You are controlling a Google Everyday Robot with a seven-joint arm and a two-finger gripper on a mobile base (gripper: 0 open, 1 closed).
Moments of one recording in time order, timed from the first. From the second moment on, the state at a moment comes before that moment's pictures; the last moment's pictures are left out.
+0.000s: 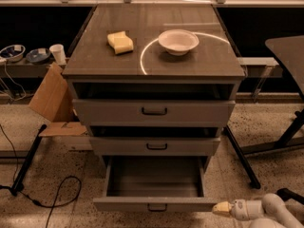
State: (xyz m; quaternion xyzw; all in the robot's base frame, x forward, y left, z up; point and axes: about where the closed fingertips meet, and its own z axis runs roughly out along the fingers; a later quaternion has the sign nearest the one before) arm 0.454 -0.325 0.150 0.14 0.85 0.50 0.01
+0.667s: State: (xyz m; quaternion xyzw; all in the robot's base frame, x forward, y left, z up) arm 0.459 -0.308 0.148 0.13 0.84 0.52 -0.02
